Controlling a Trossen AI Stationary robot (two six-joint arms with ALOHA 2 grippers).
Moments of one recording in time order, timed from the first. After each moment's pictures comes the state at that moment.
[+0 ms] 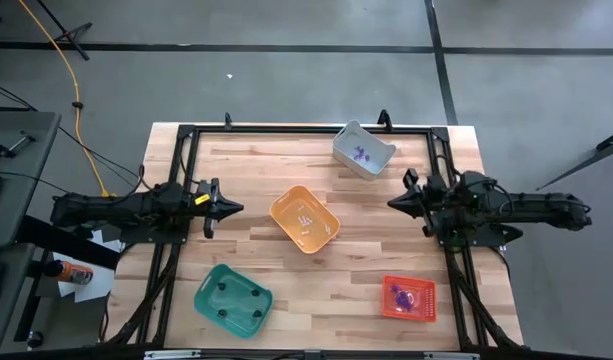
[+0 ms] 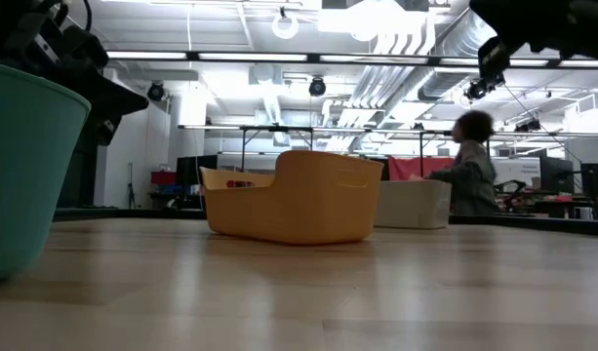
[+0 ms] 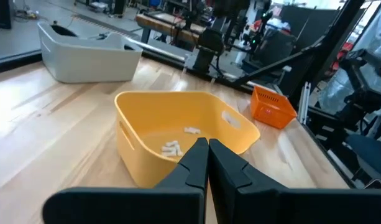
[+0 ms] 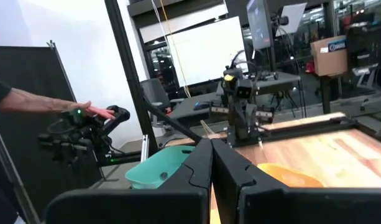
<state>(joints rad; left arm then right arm) 0.04 0.13 0.01 0.00 -0.01 -0.31 -0.09 0.35 0.21 0.32 -0.25 0.26</state>
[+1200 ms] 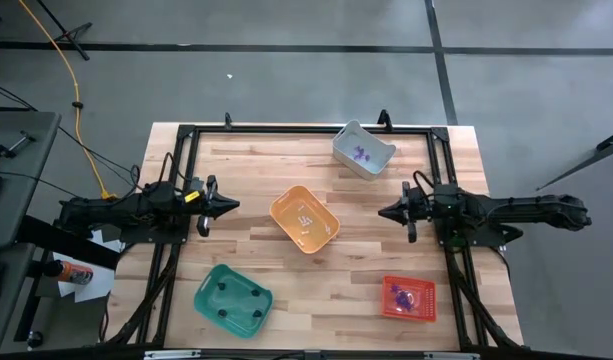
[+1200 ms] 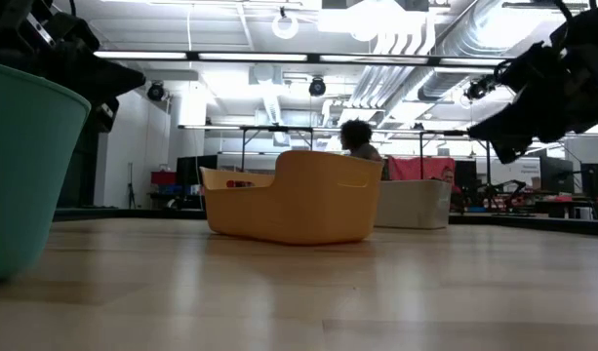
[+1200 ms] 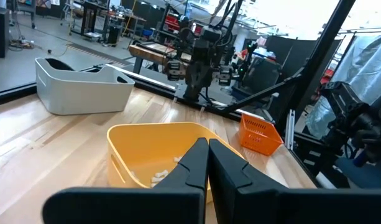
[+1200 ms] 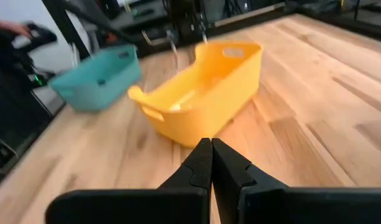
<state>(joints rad) 0.04 0.00 0.01 0.01 -0.01 -0.31 -0.09 0.35 0.01 0.12 -0.11 0.24</state>
